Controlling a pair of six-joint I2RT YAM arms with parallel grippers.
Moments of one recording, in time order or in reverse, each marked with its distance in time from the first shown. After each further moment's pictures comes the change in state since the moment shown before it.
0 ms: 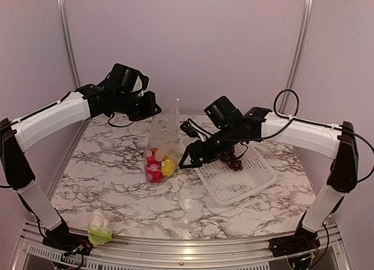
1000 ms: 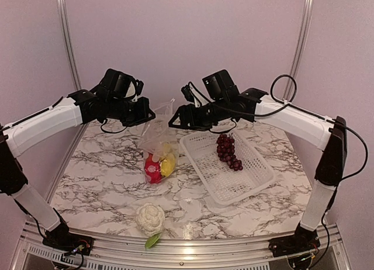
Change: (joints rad) left arm 0.010 -0.093 -0.121 0.008 0.004 0.026; right arm -0.042 0.090 0.246 0.121 0.148 0.169
